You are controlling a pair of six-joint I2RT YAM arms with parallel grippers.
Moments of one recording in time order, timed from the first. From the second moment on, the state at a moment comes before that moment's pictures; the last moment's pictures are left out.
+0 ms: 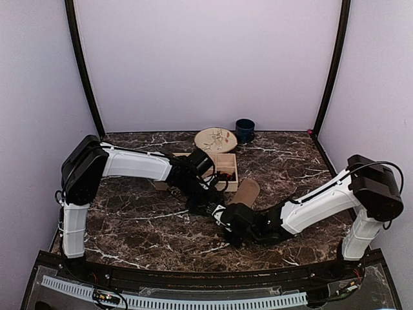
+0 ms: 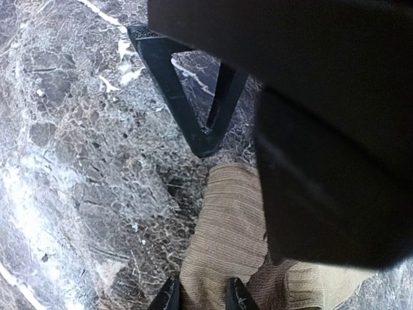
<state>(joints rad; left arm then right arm) -0.88 2.11 1.46 -0.55 0.44 -0.68 1.24 1.74 0.79 0.03 0.44 0.06</state>
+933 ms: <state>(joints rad) -0.87 2.05 1.40 -0.49 0.37 -0.71 1.04 1.69 0.79 -0.01 -0.03 0.22</state>
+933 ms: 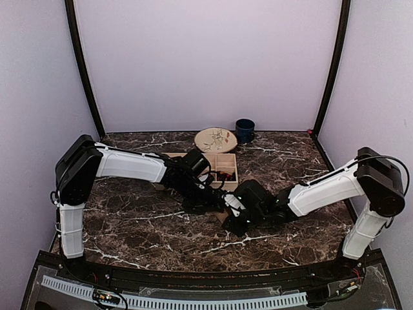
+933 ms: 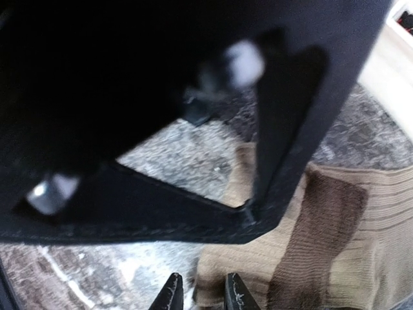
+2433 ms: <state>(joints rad) -0.76 1.80 1.07 -0.44 0.30 -0.76 1.22 1.79 1.09 -0.40 0.42 0.30</state>
